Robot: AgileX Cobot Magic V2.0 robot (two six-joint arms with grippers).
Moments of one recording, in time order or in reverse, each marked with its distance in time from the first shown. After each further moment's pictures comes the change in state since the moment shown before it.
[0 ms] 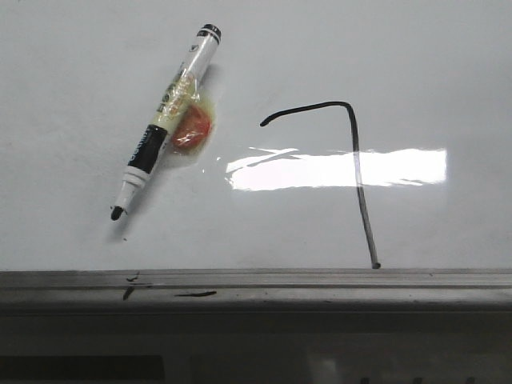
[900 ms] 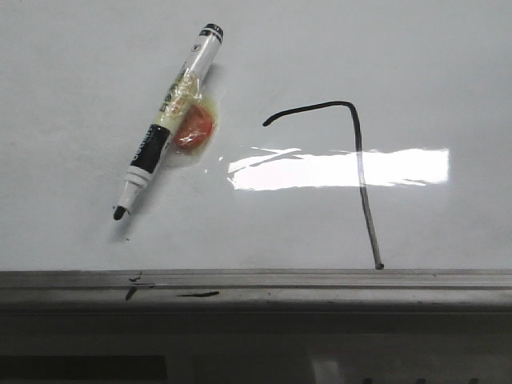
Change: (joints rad) left arm -0.017 0.000 0.000 0.024 -0.004 0.000; right arm 0.020 0.000 -0.064 0.136 -0.022 -0.013
